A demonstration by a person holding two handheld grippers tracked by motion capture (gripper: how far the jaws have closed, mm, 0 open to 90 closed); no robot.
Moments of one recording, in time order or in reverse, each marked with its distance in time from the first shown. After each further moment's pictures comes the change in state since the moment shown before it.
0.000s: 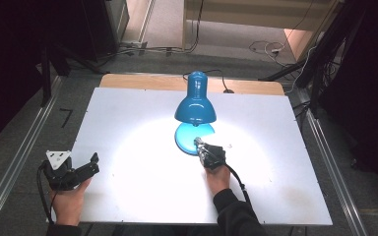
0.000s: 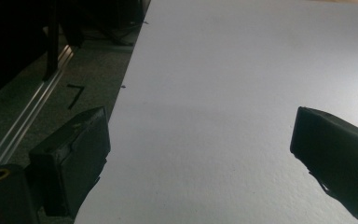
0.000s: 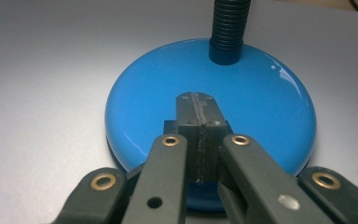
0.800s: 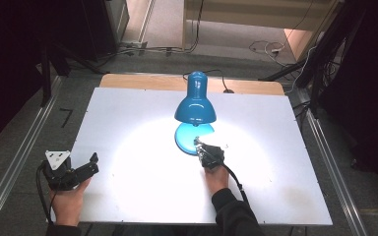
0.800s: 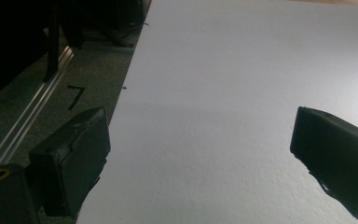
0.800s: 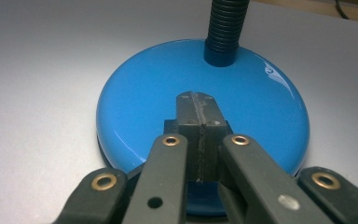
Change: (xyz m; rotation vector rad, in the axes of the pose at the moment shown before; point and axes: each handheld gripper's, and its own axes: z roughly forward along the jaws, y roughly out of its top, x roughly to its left) left arm 0.000 0.000 -0.001 -0.002 -0.002 0.005; right arm 0.006 0.001 0.003 0.001 -0.055 -0.042
